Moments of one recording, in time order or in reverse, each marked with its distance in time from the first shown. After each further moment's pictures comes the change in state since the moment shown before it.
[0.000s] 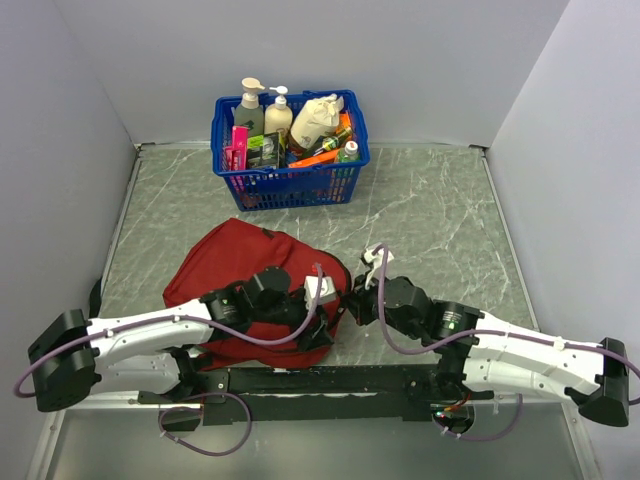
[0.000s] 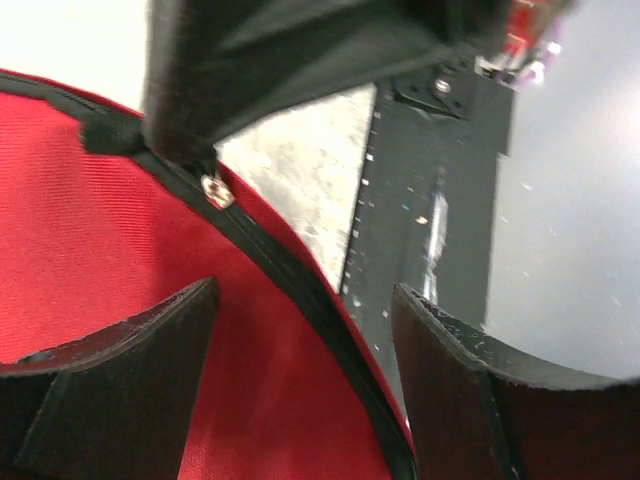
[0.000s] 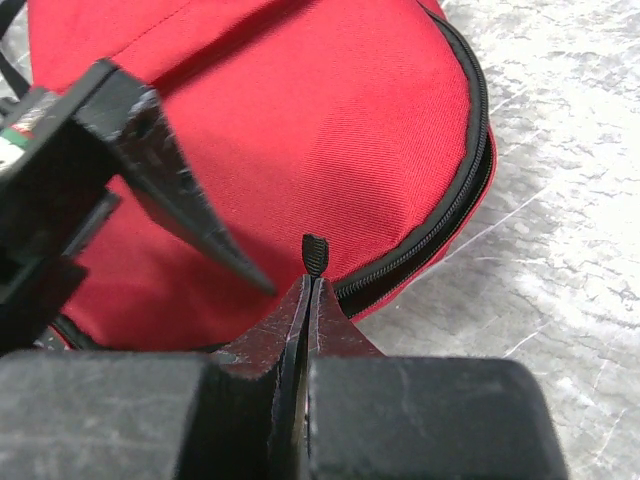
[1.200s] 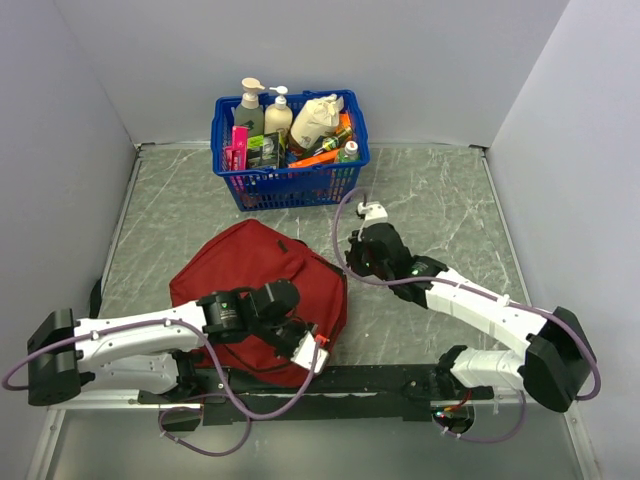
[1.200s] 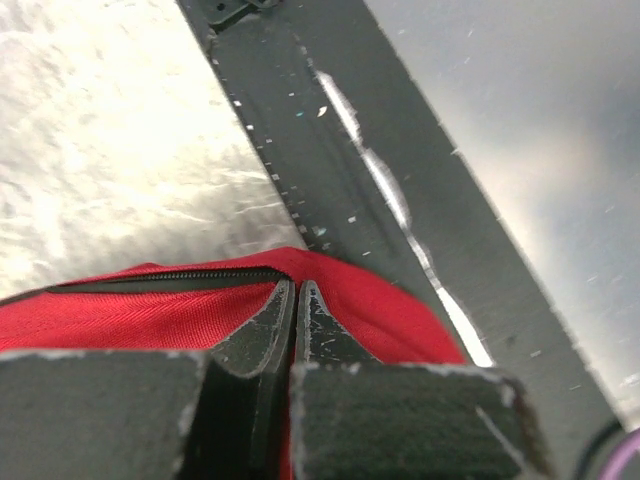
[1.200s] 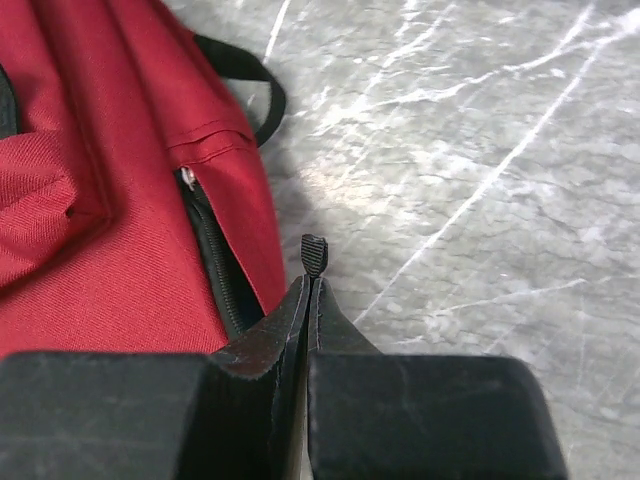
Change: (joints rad) left arm -0.141 -0.012 0.102 -0.360 0.182 0.743; right arm -0.376 0.400 0.167 0.093 -0.094 -0.098
